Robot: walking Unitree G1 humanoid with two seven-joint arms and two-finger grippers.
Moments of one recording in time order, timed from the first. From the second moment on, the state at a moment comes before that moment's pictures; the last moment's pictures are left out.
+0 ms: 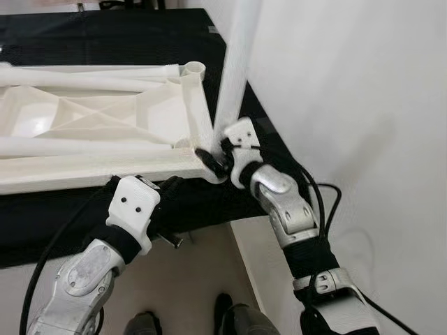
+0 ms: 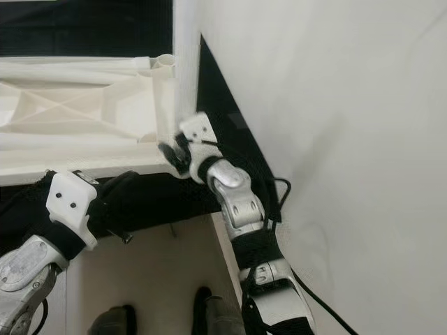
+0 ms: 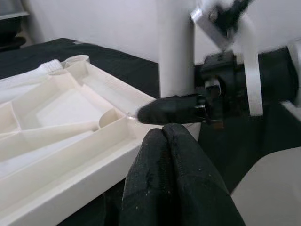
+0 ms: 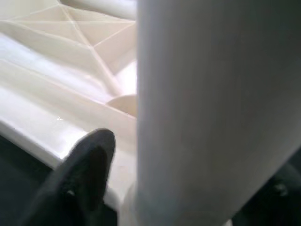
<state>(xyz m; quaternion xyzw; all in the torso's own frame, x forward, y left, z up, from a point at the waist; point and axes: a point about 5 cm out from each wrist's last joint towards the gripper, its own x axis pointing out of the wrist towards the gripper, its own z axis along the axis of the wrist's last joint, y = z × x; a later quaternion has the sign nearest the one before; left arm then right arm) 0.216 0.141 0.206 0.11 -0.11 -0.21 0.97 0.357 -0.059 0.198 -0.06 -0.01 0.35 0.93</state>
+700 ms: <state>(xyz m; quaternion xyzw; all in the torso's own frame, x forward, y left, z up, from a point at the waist) 0.216 0.142 0.206 0.11 -0.10 -0.21 0.97 0.363 -0.056 0.253 -0.13 -0.08 0.65 0.74</state>
